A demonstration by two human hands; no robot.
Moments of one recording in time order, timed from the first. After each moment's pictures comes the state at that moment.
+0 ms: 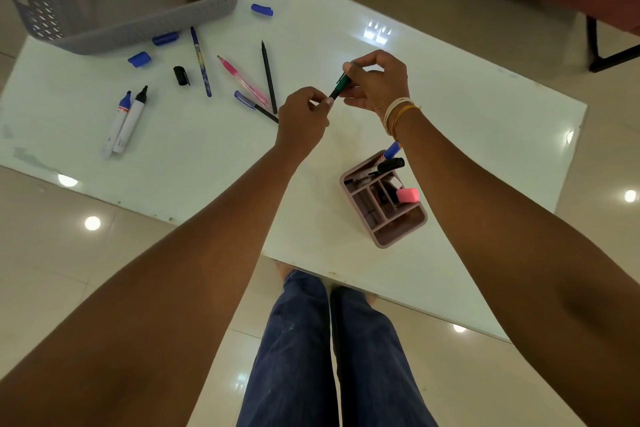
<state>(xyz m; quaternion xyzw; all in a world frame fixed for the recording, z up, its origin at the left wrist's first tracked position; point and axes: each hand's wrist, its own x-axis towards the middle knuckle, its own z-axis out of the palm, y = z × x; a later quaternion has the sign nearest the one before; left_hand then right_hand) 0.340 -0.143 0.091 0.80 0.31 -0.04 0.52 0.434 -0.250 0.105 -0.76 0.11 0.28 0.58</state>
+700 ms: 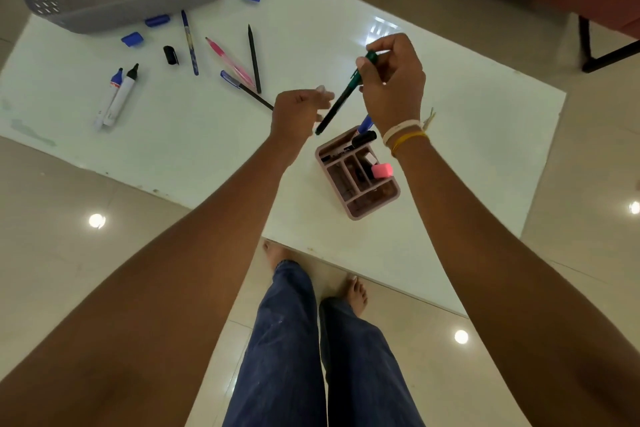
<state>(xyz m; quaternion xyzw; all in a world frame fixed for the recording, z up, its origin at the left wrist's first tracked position) 0.309 -0.194 0.124 0.64 0.38 -0.06 0.67 0.381 -0.311 0.144 -0.83 -0.07 0.04 0.54</state>
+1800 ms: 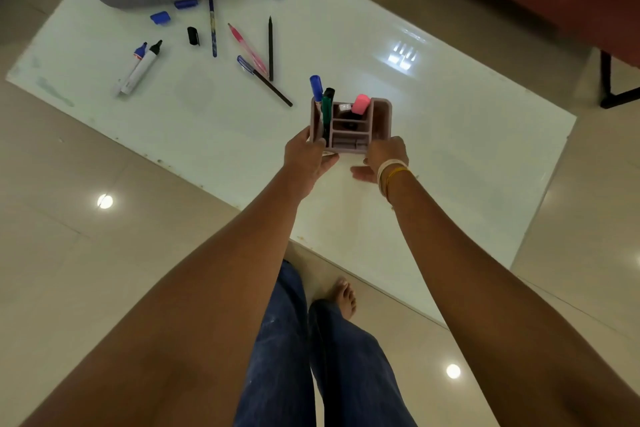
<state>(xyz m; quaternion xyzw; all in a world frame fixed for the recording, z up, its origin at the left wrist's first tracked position) 0.257 -0.246 0.093 0.38 0.49 -0.02 0.78 0.335 -0.351 0.090 -0.78 0.26 0.36 0.43</state>
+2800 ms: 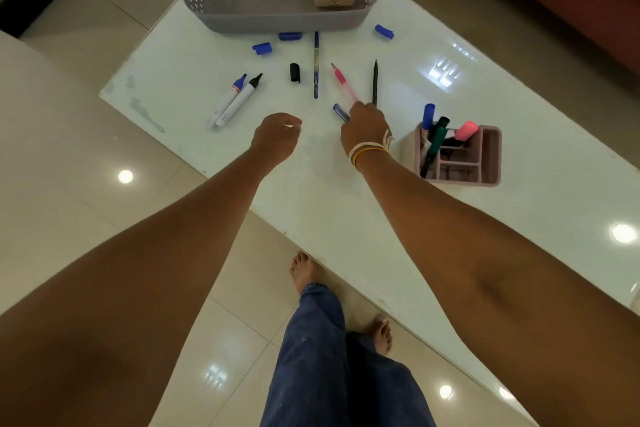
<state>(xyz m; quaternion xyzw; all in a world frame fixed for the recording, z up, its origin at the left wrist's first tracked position) 0.239 0.018 0.063 0.71 0.48 -0.12 0.50 0.352 -0.098 0.033 -0.95 -0.24 0.19 0.09</state>
